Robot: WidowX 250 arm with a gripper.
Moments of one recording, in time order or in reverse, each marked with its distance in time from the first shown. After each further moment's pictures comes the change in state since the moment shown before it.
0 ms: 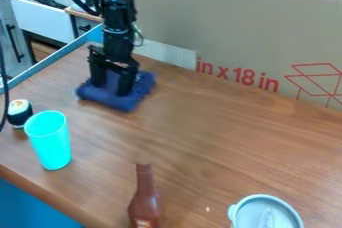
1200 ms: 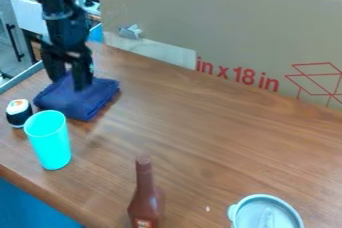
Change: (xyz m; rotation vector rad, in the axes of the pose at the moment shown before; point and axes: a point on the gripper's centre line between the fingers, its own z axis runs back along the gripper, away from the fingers) arm -0.066 0.013 0.045 -0.096 -0.191 -0.066
